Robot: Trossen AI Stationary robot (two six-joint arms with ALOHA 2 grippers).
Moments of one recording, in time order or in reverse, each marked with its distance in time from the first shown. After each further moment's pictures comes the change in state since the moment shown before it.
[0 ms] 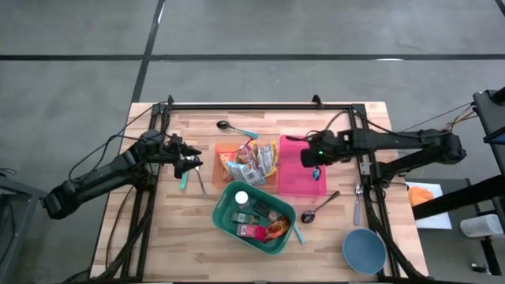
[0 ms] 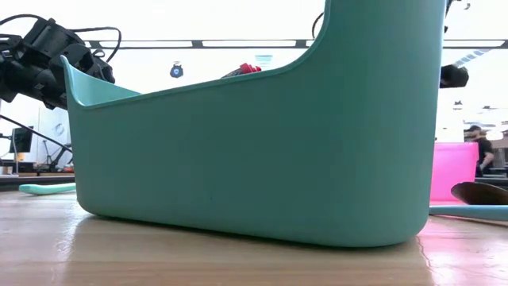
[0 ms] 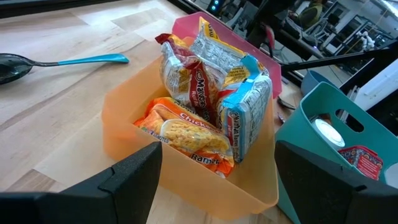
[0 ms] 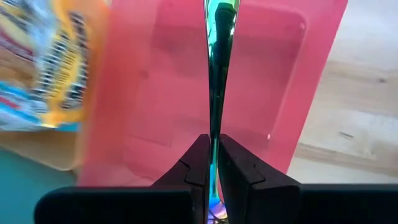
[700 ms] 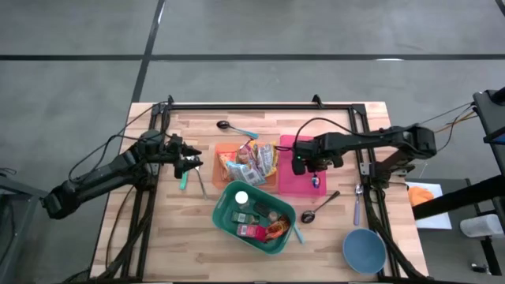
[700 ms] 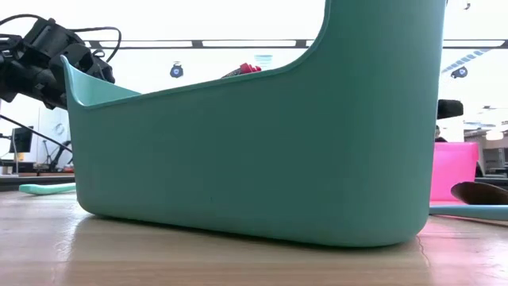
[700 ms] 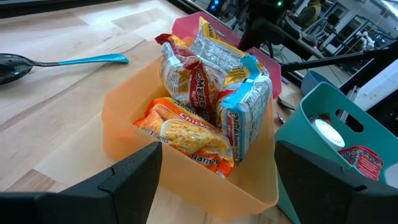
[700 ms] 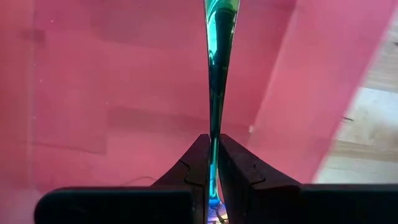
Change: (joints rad) left arm 0.000 0.000 0.000 0.000 0.000 0.000; right arm -0.054 0.321 -0.005 0.015 -0.118 -0.033
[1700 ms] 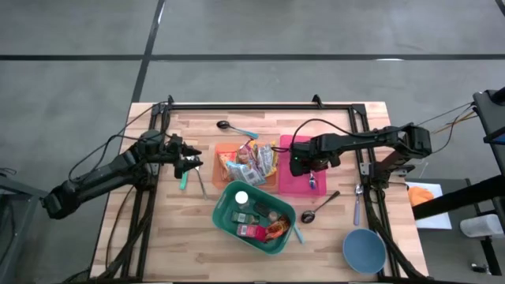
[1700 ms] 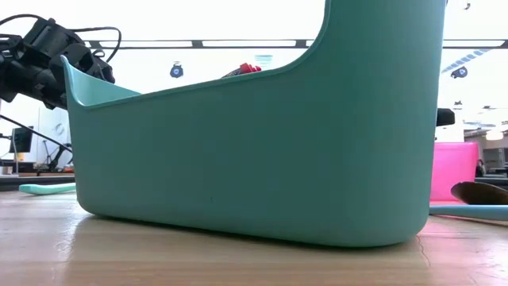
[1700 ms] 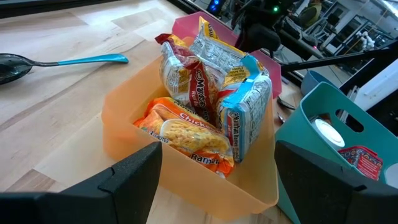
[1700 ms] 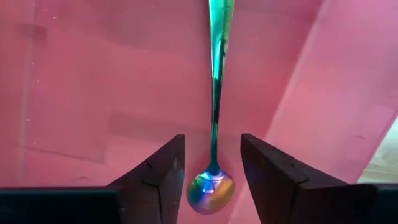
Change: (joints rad) left arm 0.000 0.000 0.000 0.000 0.000 0.000; right arm -0.003 0.047 -0.002 0.047 0.010 -0.056
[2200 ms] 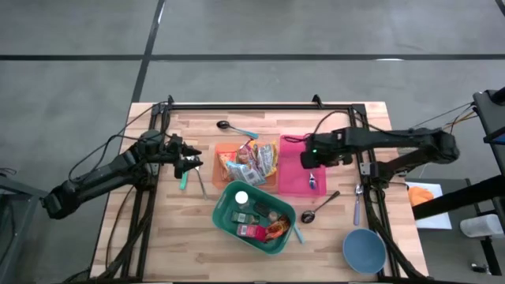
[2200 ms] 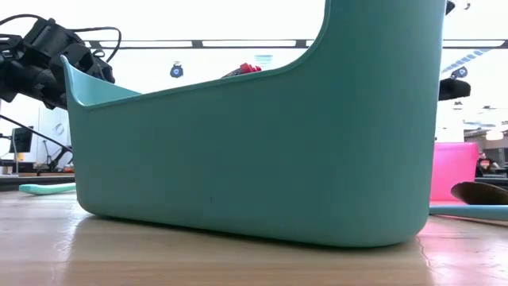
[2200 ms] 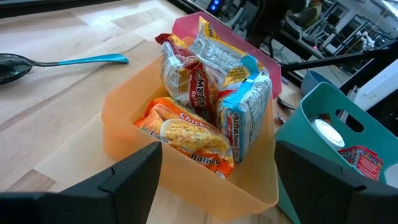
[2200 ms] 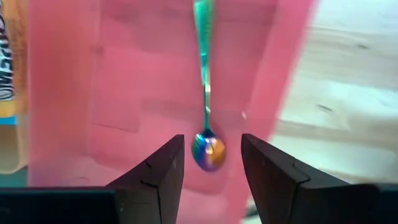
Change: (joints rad) left arm 0.000 0.000 0.000 0.000 0.000 0.000; right arm 0.001 -0.283 0.001 -0.122 0.001 0.082
